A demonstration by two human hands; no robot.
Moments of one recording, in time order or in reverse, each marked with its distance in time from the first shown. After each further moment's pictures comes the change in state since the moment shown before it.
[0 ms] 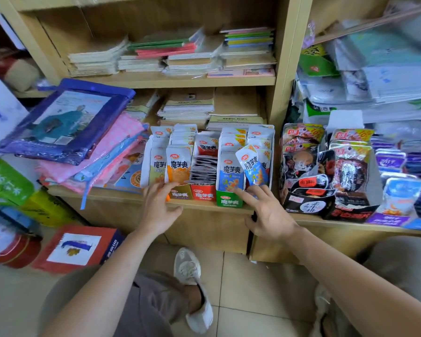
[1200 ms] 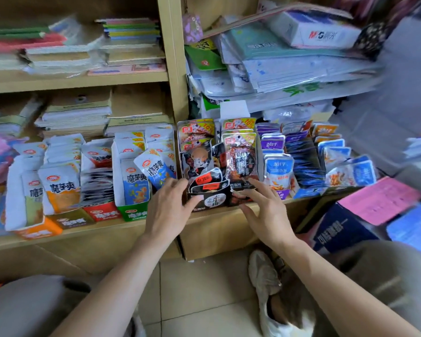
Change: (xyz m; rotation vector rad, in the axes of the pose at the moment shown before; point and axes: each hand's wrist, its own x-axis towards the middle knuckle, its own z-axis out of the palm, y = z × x) left_hand -0.002 0.203 0.115 0.087 -0.074 0.406; right_hand -0.132 0.083 -0.073 0.026 0.386 0.529
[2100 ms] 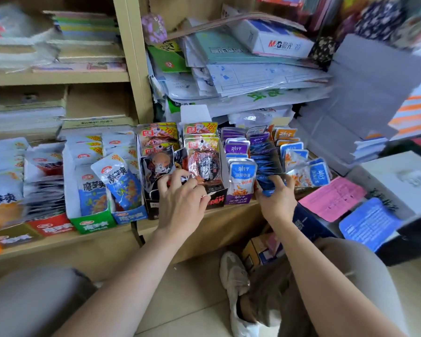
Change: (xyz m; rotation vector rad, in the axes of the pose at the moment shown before) left_hand 0.021 0.086 0.038 0.132 0.159 0.281; right_hand 0.026 0.069 -0.050 -0.038 0.253 0.633
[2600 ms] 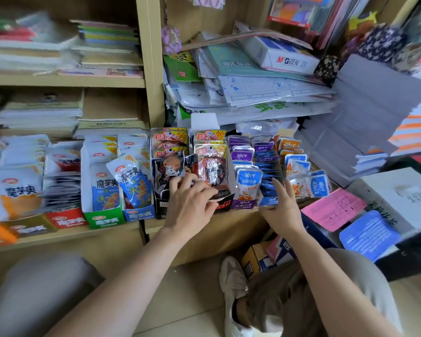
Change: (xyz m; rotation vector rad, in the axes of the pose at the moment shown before) left_hand -0.002 -0.005 0.002 -0.138 0.029 0.060; right_hand -0.014 0.000 -0.033 -0.012 -0.255 -0.138
